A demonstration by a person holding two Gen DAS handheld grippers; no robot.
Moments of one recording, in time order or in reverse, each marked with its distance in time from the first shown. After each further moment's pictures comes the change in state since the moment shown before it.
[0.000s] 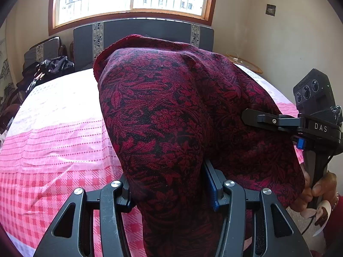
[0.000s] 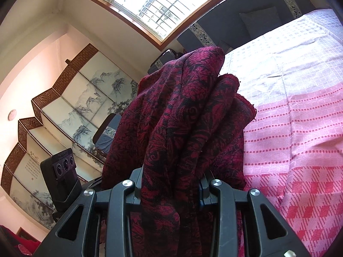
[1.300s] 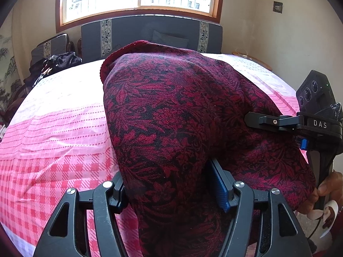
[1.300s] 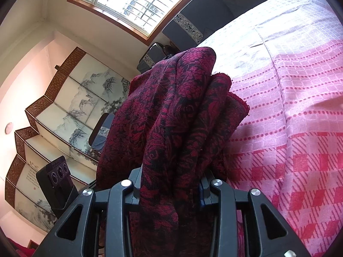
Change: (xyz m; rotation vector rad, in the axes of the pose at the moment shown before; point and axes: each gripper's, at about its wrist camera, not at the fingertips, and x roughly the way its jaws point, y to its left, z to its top) left arm 0.022 -0.002 -0.034 -0.017 -0.002 0.070; right arm 0.032 -0.024 -0.003 0.090 0.043 -0.025
